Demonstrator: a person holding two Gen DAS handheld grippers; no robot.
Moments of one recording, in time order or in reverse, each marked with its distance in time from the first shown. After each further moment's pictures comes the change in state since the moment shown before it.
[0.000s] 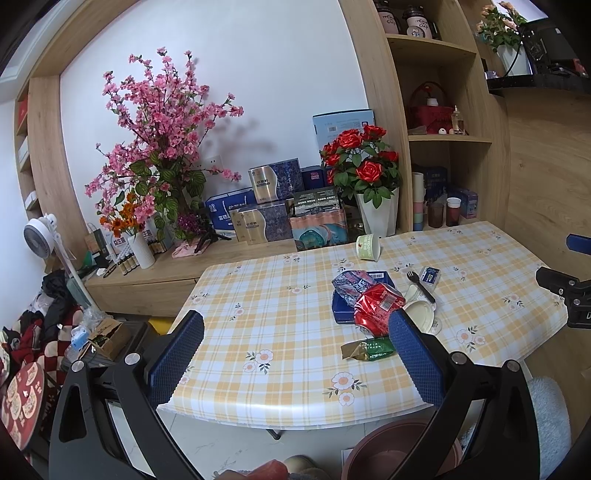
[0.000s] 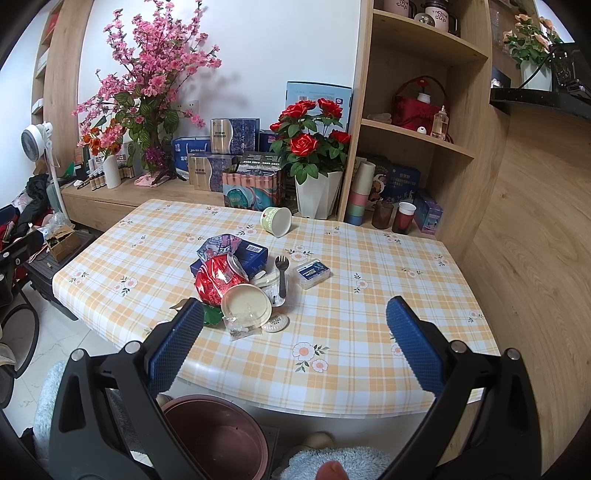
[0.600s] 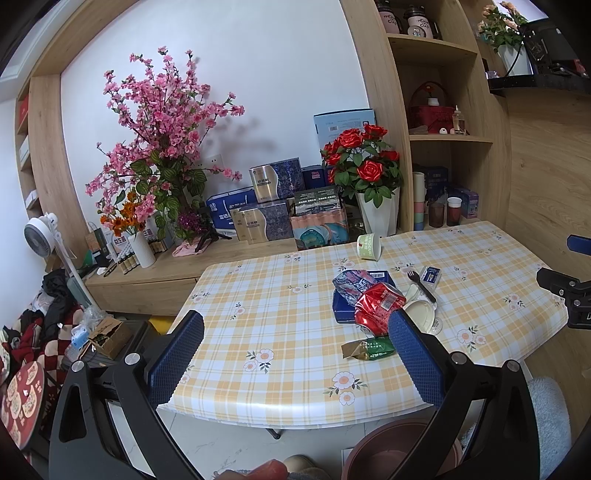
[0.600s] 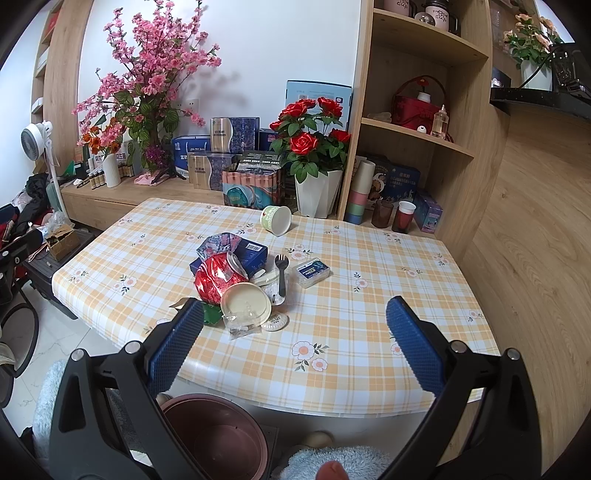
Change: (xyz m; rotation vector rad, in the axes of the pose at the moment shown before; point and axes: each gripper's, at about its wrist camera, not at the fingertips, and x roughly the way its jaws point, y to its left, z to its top) left arm 0.000 0.000 0.000 0.000 0.001 -0.001; right arm 0.002 -0.001 -0.001 0.000 0.003 -0.001
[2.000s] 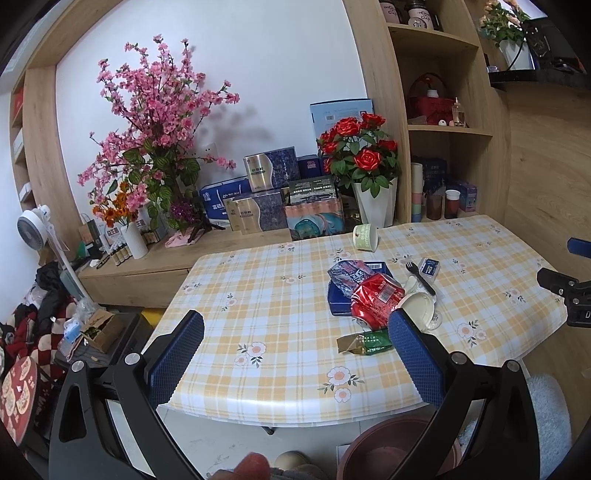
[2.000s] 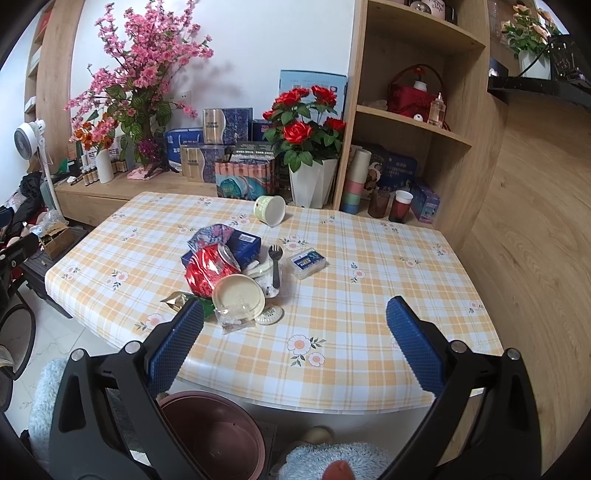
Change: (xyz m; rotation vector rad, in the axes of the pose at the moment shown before) left arm 0.022 0.001 -0.018 -0.013 0.019 -0.032; right arm 0.022 -0.002 -0.014 0.025 0.040 -0.017
